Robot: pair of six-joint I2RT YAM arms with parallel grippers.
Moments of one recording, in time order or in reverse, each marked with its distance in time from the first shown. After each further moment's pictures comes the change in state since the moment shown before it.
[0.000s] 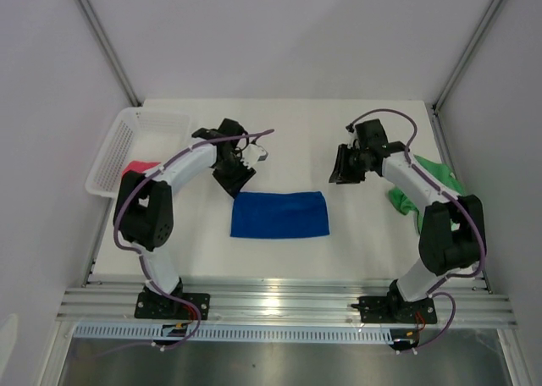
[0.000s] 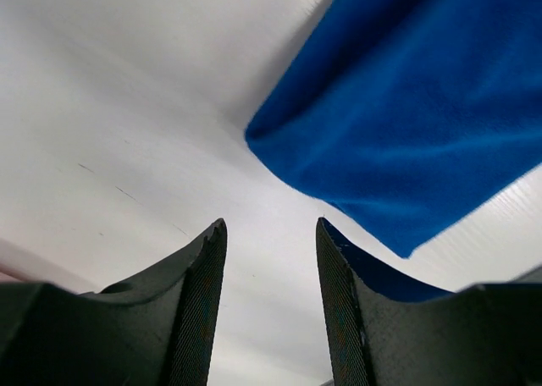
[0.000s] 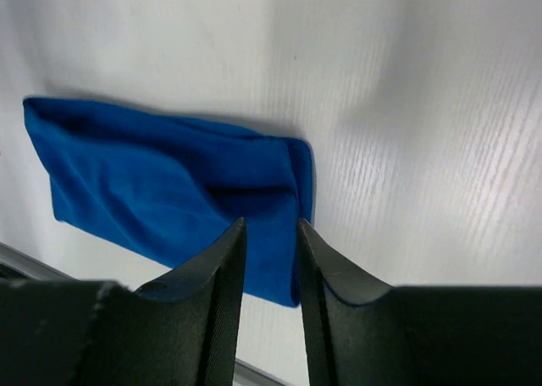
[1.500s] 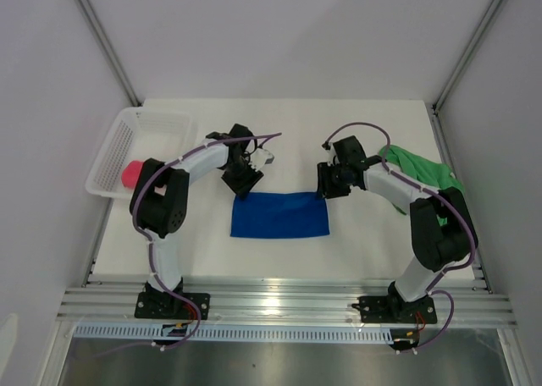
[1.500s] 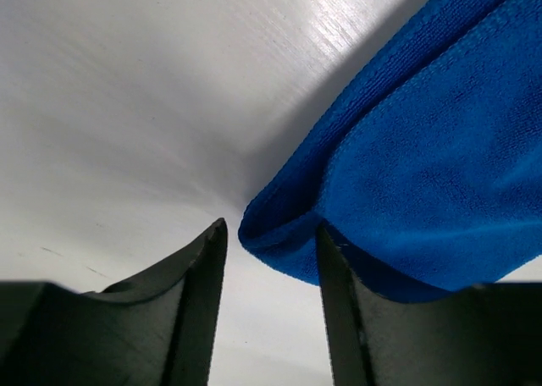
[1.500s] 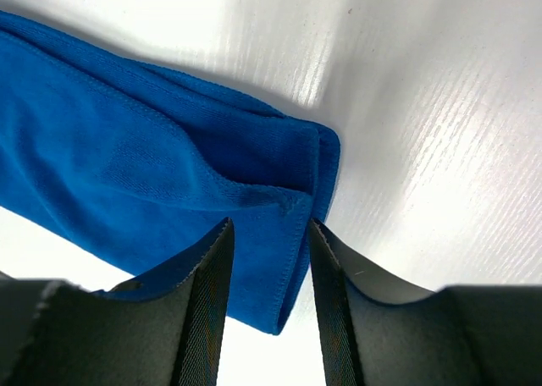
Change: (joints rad) left arm -0.016 0.136 0.016 0.095 0.027 -0.047; right arm 0.142 0.022 -0.146 0.136 0.057 -0.124
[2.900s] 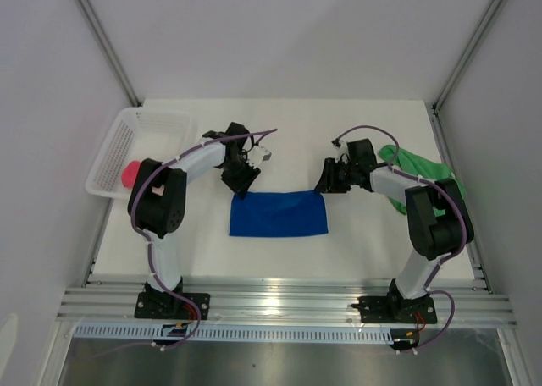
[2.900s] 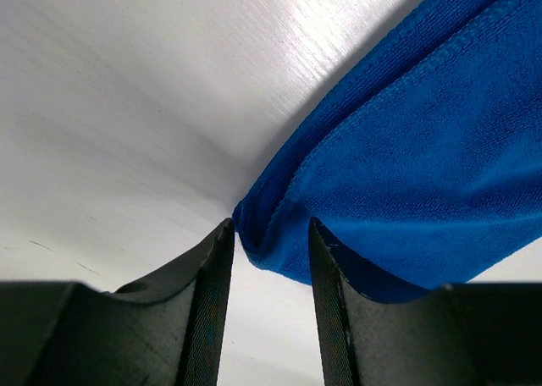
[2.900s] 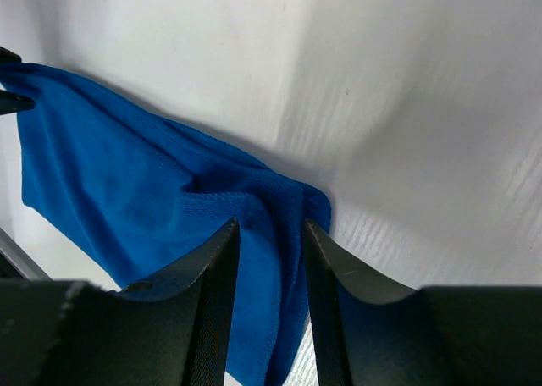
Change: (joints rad) left arm 0.024 -0.002 0.000 0.000 0.039 -0.052; right arm -0.119 0.085 -0.095 0.303 -0.233 0.061
